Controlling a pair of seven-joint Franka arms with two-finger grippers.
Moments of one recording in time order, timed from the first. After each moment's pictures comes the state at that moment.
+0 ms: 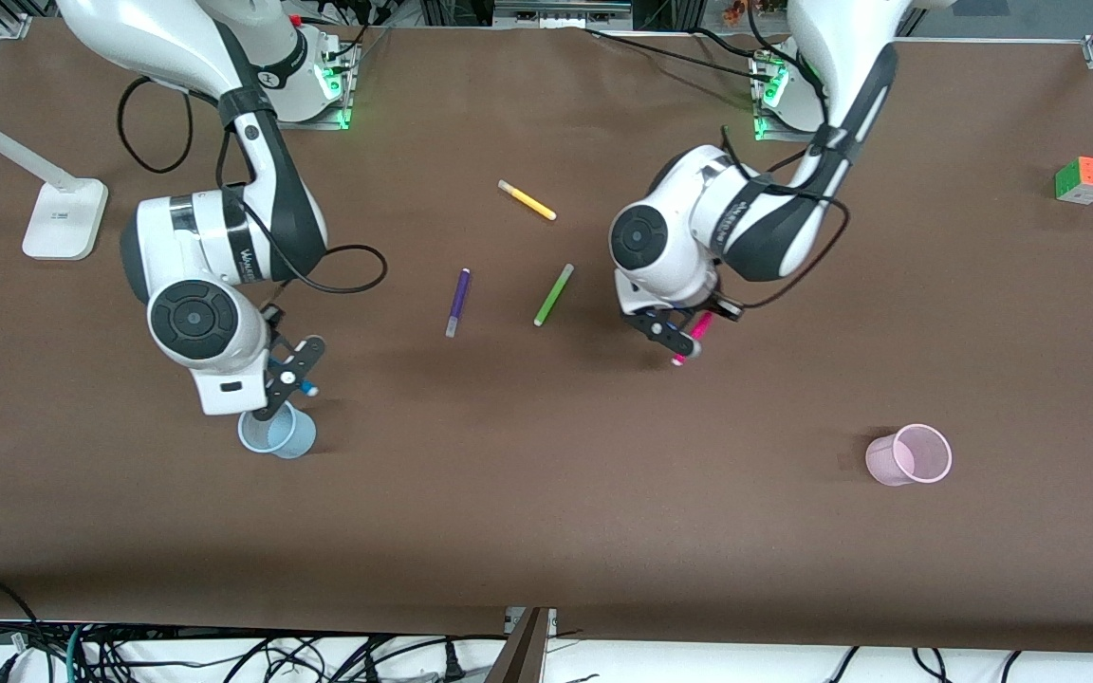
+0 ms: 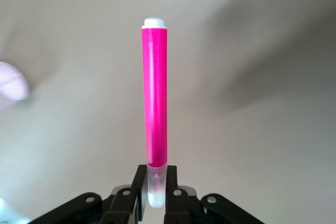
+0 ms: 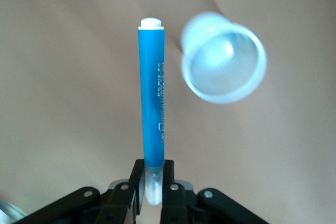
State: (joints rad) left arm -0.39 0.52 -0.20 -1.62 0.44 1.65 -0.03; right arm 0.42 0.53 -0.19 -1.44 -0.31 1.68 -0.77
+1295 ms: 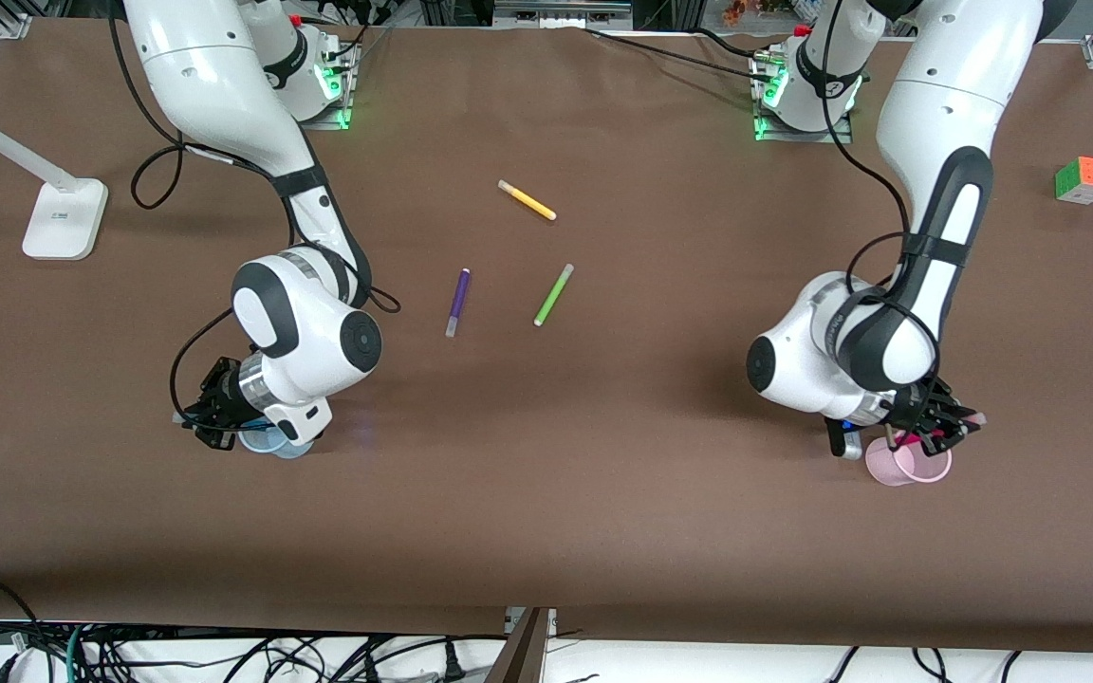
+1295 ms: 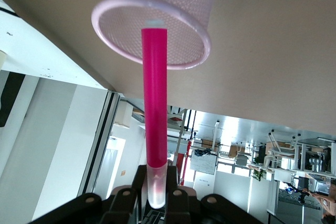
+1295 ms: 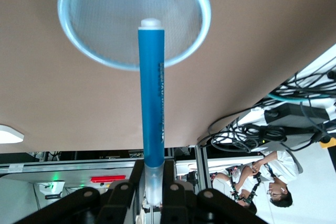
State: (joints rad) left arm -0.11 0.73 -0.15 -1.53 1.32 1.66 0.65; right arm 0.49 0.74 -0.18 -1.44 -0.93 1.84 -0.90
